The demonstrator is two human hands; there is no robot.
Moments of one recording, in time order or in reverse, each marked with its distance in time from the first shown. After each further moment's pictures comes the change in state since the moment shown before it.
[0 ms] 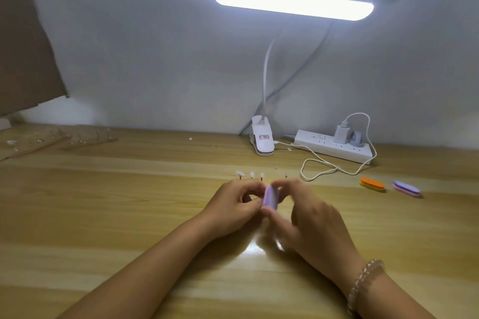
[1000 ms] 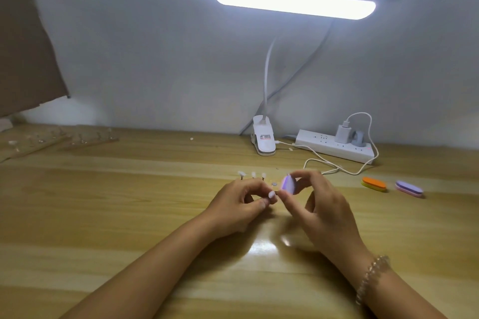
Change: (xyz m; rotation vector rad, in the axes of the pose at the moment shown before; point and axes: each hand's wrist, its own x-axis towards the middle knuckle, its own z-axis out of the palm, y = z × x) left_hand 0.001 0.000 0.001 -0.007 -0.006 -0.021; right_hand 0.007 0.014 0.001 0.163 0.101 0.144
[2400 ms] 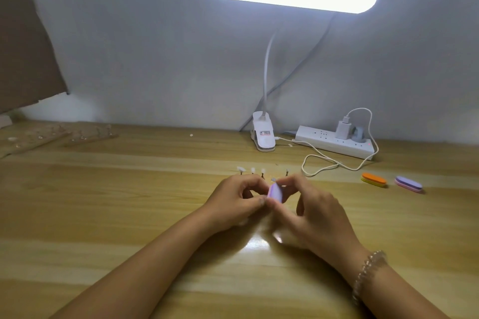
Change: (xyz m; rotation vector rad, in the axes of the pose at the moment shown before) left_hand 0.000 0.004 -0.002 -0.017 0.001 -0.016; right_hand -0.005 -0.001 0.005 -0.061 -0.112 -0.038
